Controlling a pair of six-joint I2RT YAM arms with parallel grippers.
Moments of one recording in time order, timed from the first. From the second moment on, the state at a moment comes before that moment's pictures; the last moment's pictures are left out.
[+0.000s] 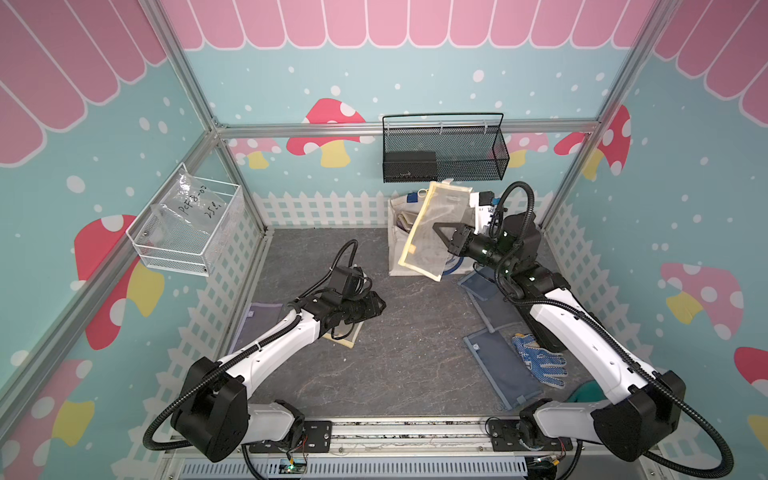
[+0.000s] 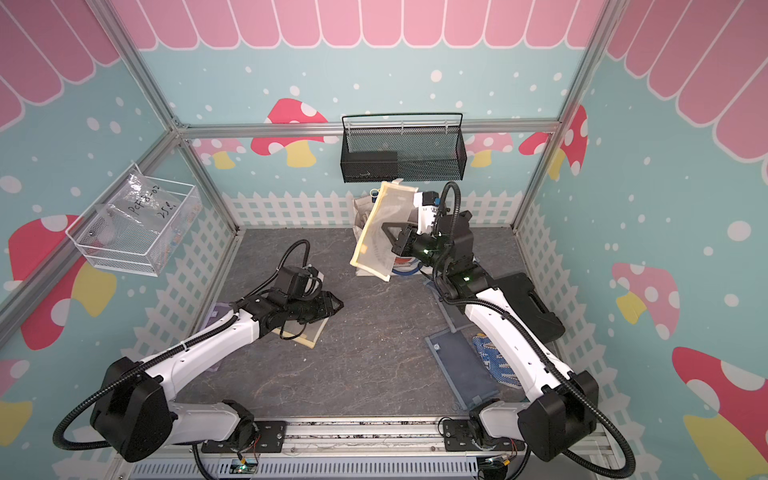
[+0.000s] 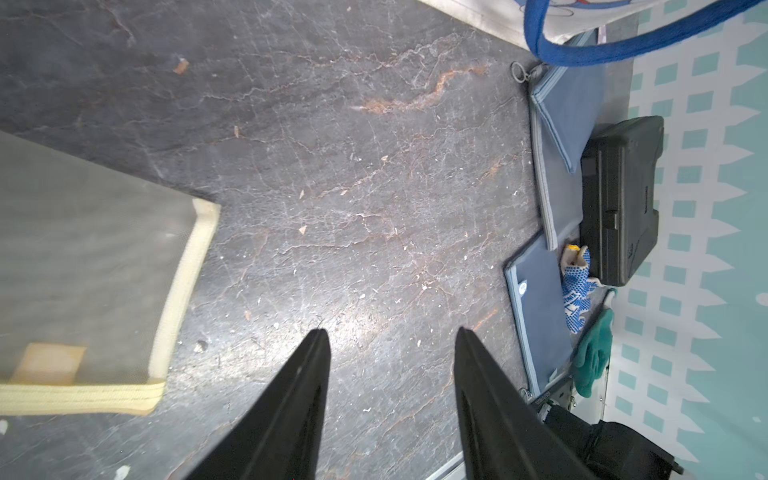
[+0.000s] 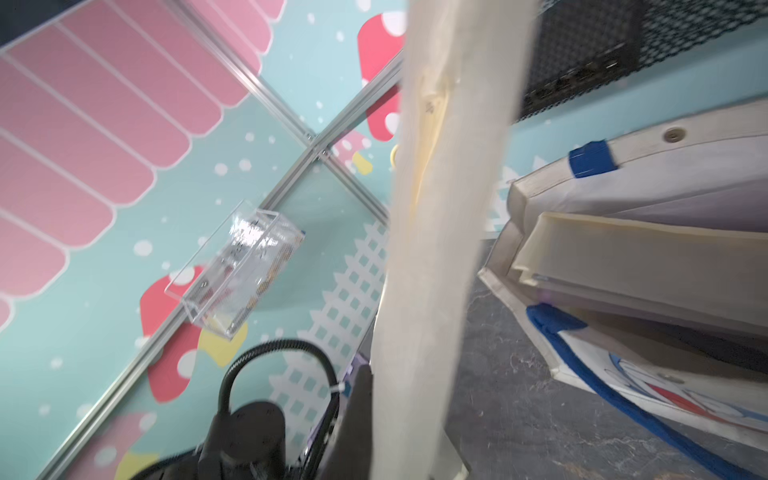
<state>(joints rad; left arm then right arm) -0.49 1.33 0.92 -0.44 0.23 -0.73 0.42 1.36 1.27 0.04 -0.34 0.80</state>
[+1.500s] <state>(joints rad) -0.47 1.14 0.85 -0.51 0.14 -0.70 0.41 1.84 1.34 0.37 0.15 1.77</state>
